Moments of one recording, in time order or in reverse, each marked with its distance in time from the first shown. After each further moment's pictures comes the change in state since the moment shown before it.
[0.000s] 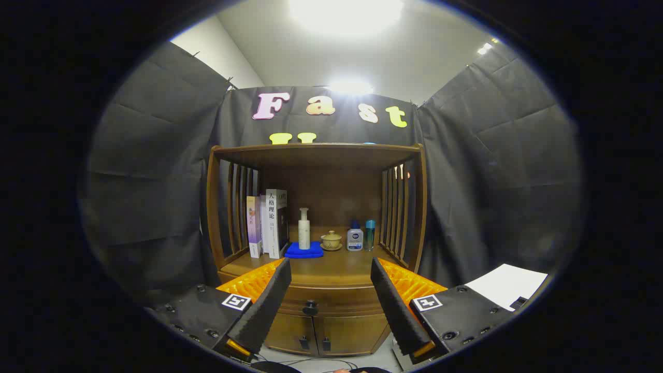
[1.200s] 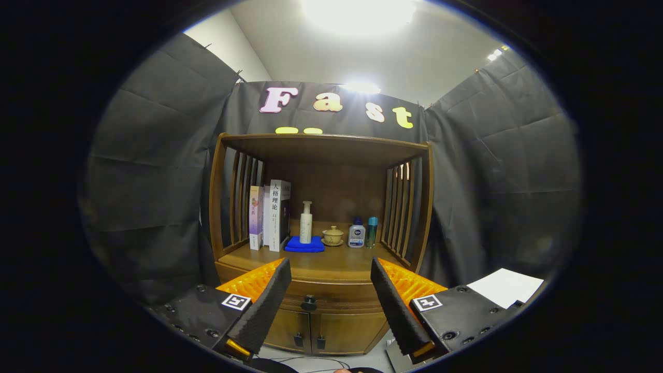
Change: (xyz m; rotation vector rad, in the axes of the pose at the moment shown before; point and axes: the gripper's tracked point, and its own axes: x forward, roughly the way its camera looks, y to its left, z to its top) arm 0.007 0.010 -0.023 -0.066 0.008 0.004
